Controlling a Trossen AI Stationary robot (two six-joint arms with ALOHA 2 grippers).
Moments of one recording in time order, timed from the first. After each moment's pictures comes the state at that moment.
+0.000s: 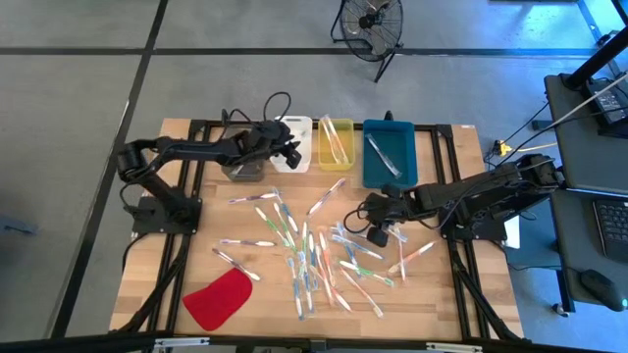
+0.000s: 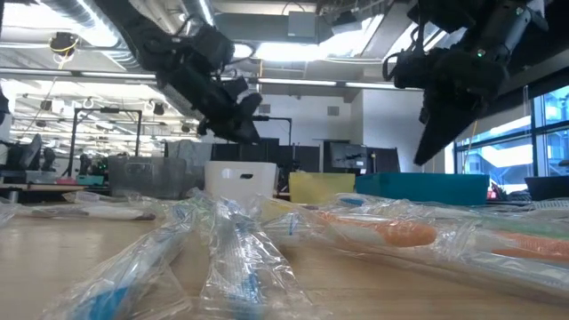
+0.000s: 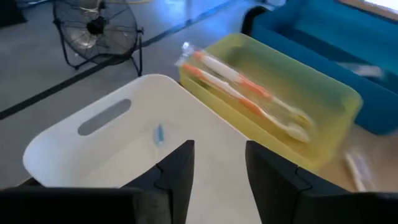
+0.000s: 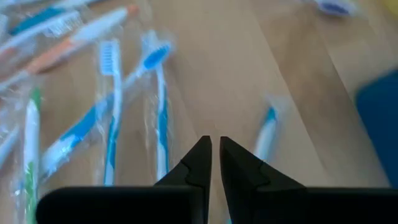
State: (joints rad) left arm 0.49 1.53 0.80 0.19 -0.21 -0.19; right arm 0.19 1.34 0.75 -0.52 0.19 0.50
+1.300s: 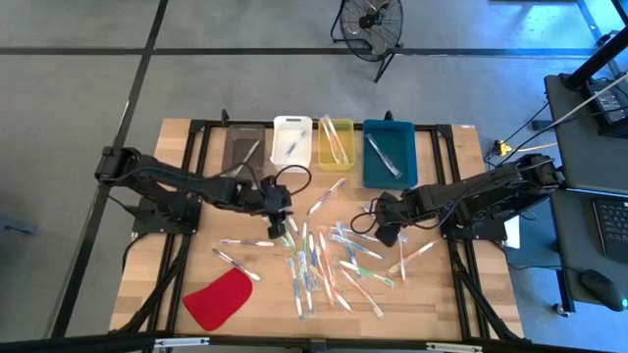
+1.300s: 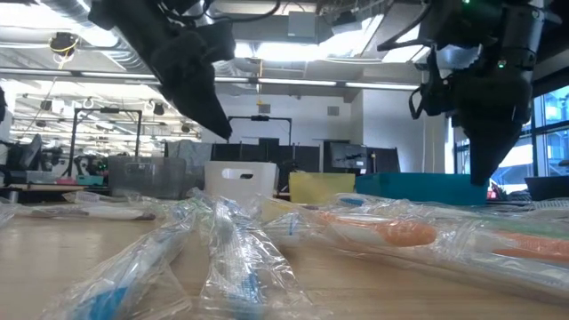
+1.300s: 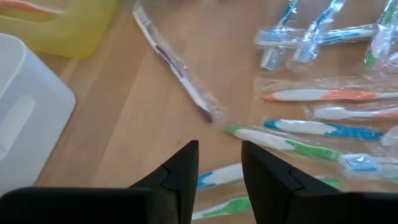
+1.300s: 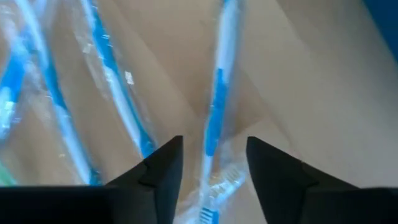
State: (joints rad) left arm -0.09 1.39 0.81 -0.26 -0.25 -0.27; right arm 0.20 1.34 0.74 -0.77 0.11 0.81
